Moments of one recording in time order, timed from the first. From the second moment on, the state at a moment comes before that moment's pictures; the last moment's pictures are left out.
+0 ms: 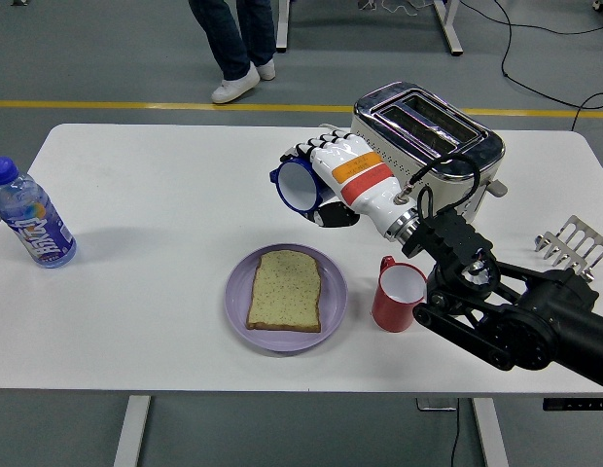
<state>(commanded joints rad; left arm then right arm) -0.20 0.05 -0.55 -0.26 -0.17 0.25 0.04 0.92 -0.14 0.35 1.04 -1.94 -0.57 -0.05</state>
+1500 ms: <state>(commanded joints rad) -0.20 0.05 -0.54 -0.26 -0.18 0.25 0.04 1.09 -0.15 0.04 0.97 -2.05 -0.65 -0.16</state>
